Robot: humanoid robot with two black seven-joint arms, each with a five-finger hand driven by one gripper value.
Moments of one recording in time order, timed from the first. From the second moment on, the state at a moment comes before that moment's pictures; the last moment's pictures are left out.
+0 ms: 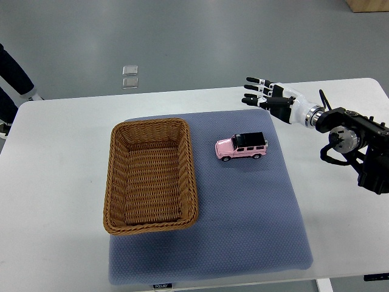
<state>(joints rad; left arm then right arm) 0.05 0.00 -0.08 -0.14 0.11 -0.12 -0.05 0.85 -0.23 0.60 0.52 -0.32 0.40 0.12</state>
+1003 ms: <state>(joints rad) 0.04 0.00 -0.07 -0.13 0.11 -0.11 -0.05 0.88 -0.34 0.58 0.69 -0.99 0.49 0.29</state>
